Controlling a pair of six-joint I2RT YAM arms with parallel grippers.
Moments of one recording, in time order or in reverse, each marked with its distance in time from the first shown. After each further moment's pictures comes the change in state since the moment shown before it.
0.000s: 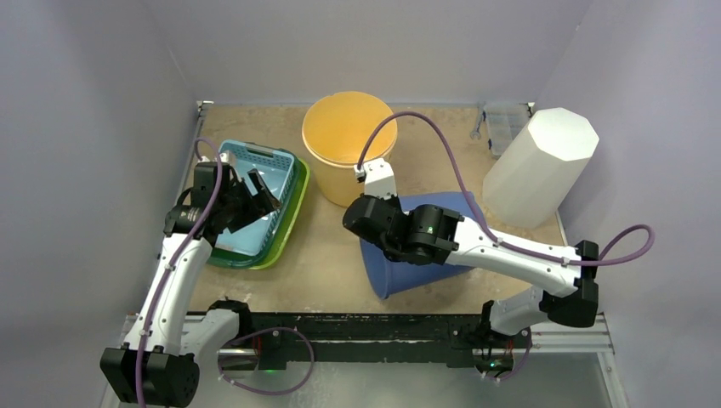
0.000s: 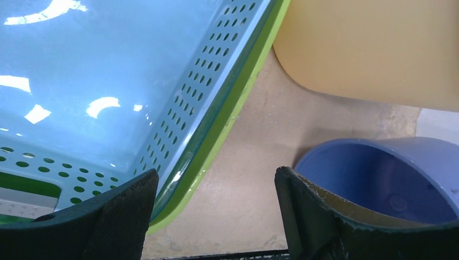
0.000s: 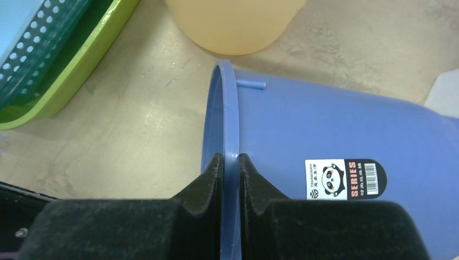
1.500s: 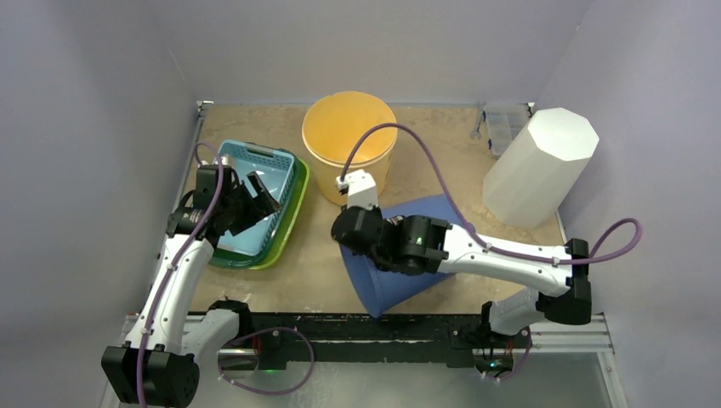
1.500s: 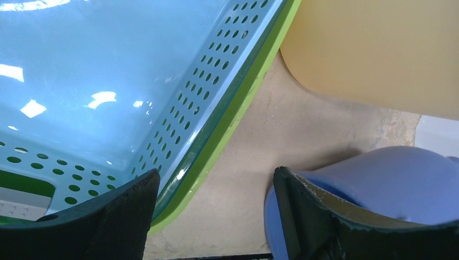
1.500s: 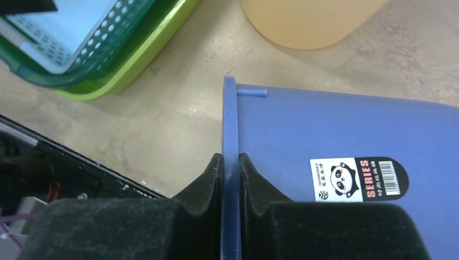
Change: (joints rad) left arm 0.000 -0.005 -0.039 0.023 -0.007 -0.045; right arm 0.091 0.047 0.001 0.106 -0.058 -0.006
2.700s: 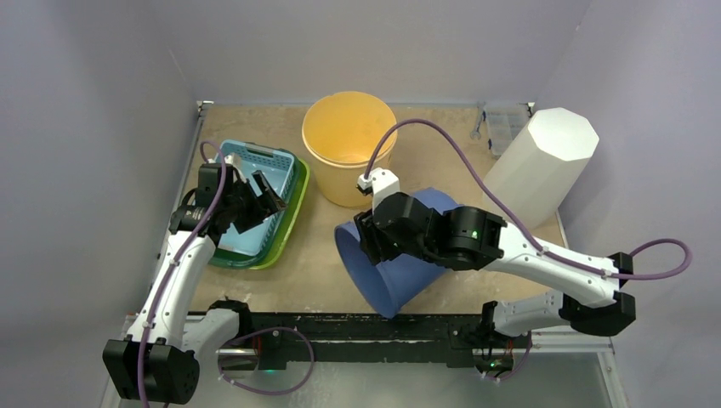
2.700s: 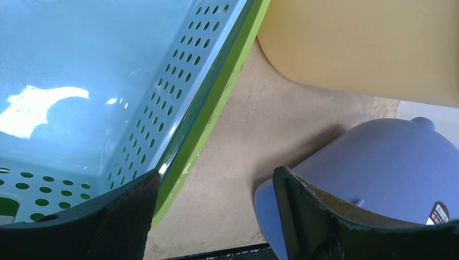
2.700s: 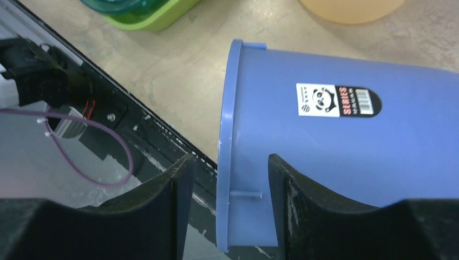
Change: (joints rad) left arm 0.000 0.025 -0.011 0.044 0.098 0.005; right arm -0.087 -0.189 0.024 -0.122 -0.331 -0.129
